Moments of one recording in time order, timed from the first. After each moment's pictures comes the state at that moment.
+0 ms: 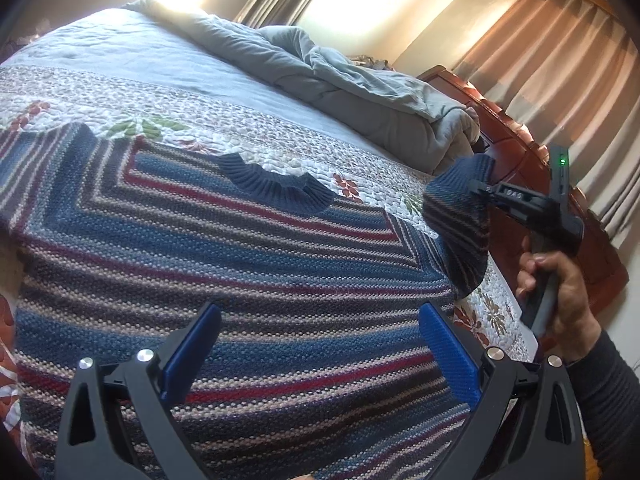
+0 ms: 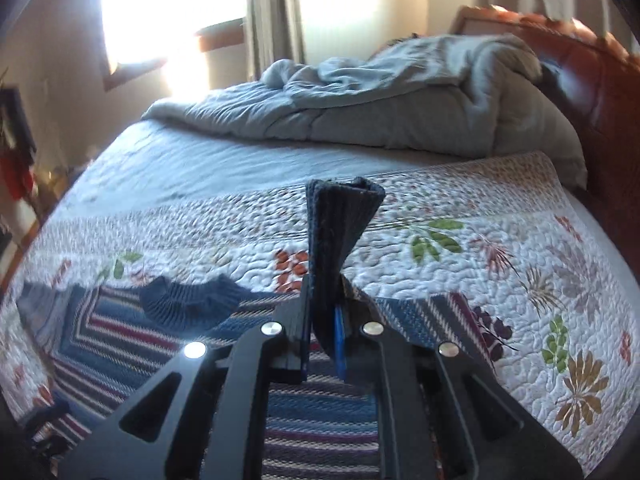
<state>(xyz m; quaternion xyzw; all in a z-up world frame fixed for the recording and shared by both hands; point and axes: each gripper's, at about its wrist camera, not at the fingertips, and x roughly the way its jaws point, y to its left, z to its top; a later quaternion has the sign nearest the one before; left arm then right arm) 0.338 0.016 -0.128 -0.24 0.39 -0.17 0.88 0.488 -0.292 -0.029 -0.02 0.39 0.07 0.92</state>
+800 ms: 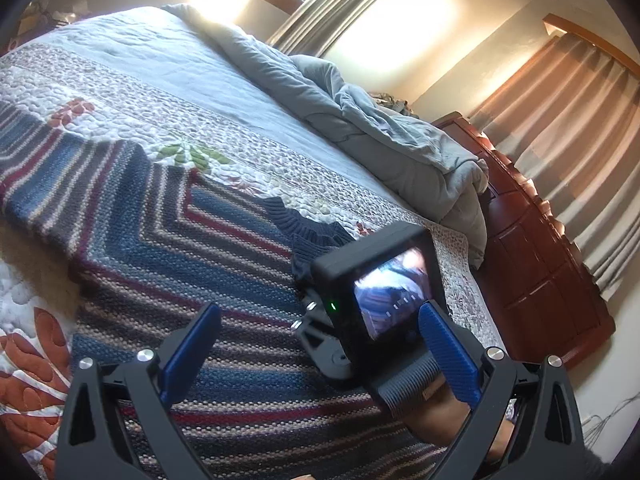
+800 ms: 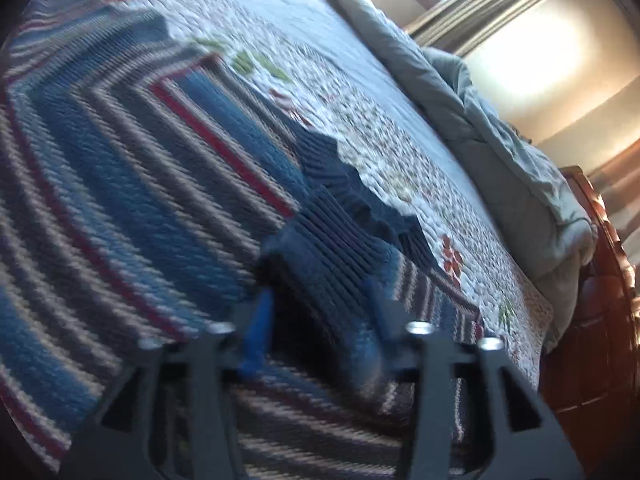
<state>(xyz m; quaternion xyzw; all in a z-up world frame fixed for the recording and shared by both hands) 0.334 0.093 -0.114 -0.31 0.34 -0.13 0.88 0.411 -0.029 -0.175 -0.40 0.38 0.13 0.82</state>
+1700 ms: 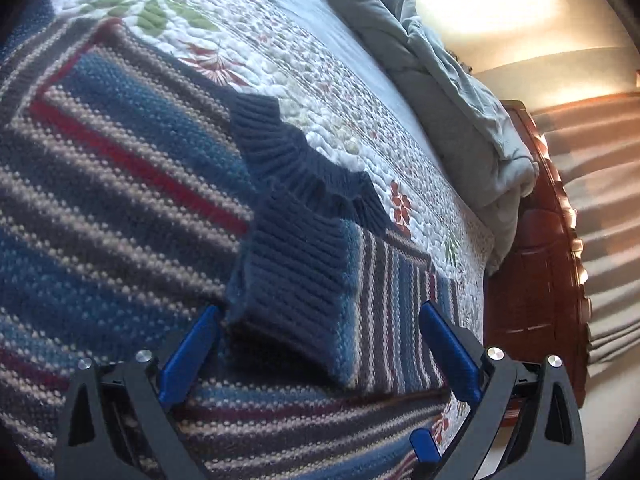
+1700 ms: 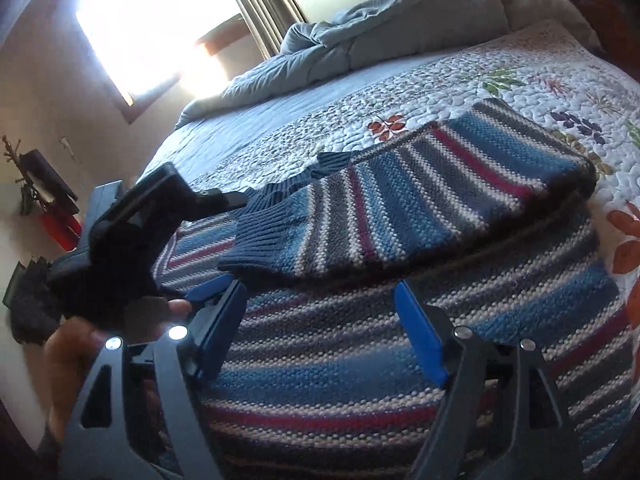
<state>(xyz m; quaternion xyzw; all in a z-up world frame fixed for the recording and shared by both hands) 0.488 0.014 -0.208 -0.41 0.48 -0.11 0.77 0.372 -0.224 -0.133 0.16 0.42 0.13 0.89</state>
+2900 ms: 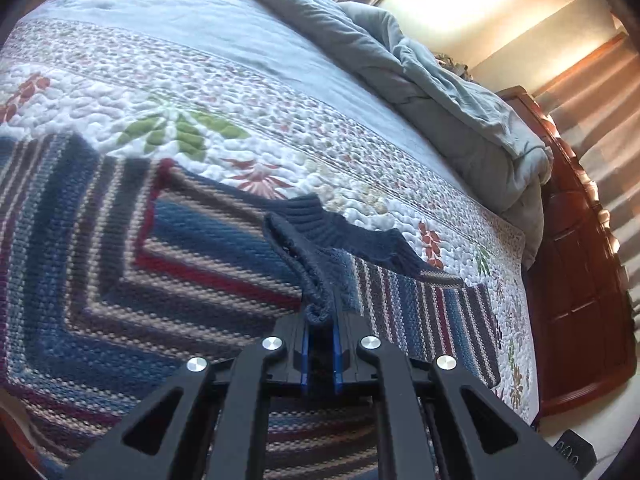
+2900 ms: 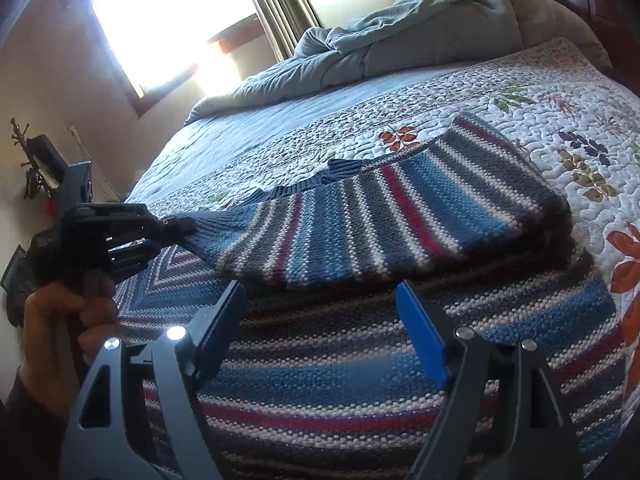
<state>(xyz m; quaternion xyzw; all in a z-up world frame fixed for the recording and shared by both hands) 0.488 0.078 -0.157 -0.31 0.46 -0.08 0.83 0.370 -0.223 -0.129 0.13 0.41 0.14 0.89</state>
